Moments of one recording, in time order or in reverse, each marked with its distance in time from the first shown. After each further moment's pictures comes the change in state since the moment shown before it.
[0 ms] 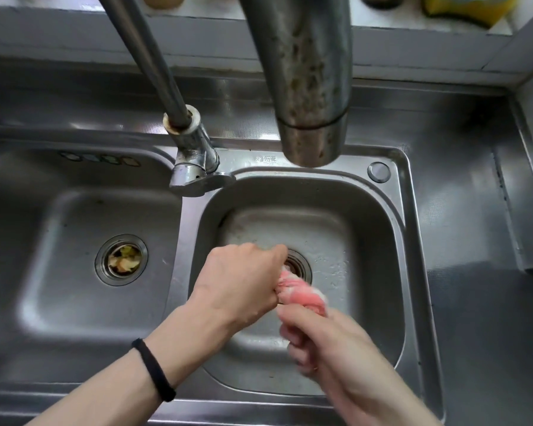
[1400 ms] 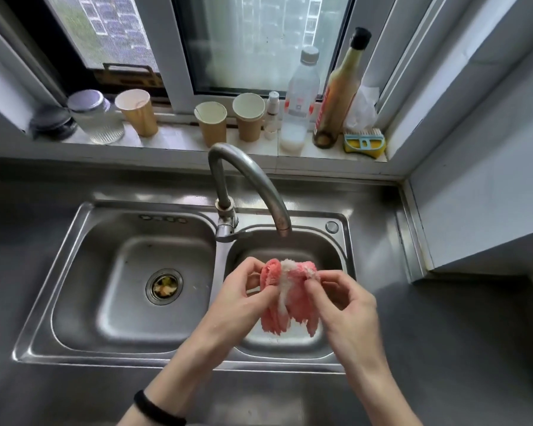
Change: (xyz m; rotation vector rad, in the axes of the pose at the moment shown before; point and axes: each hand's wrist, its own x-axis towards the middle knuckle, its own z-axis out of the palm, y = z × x) left_hand -0.128 0.034 -0.155 -1.535 0.062 -0.196; right_hand -0.156 -0.050 0.030 -0.254 0.365 -0.841
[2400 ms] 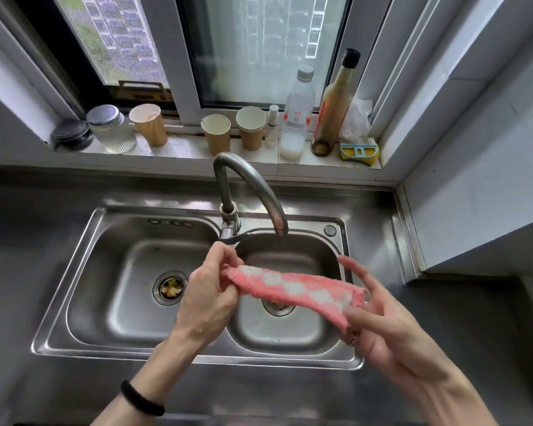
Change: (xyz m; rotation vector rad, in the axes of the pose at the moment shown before) left_hand -0.017 0.007 -0.031 0.405 0.272 0.328; right_hand -0.009 -0.024 -0.068 0.635 -0.406 0.386
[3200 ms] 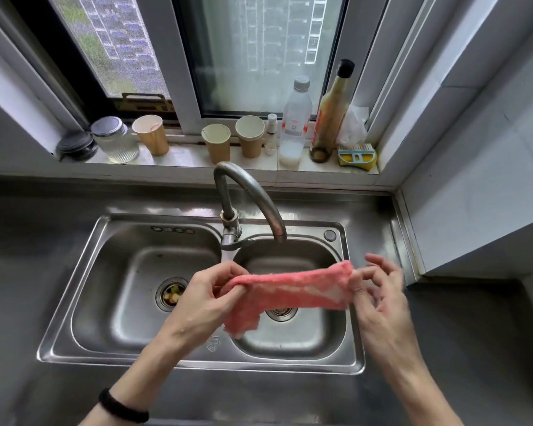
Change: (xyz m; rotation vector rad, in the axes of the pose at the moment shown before) left_hand -0.001 0.011 -0.015 -0.243 -0.247 -0.119; right_hand 0.014 0.009 0.007 -0.780 0.478 -0.472
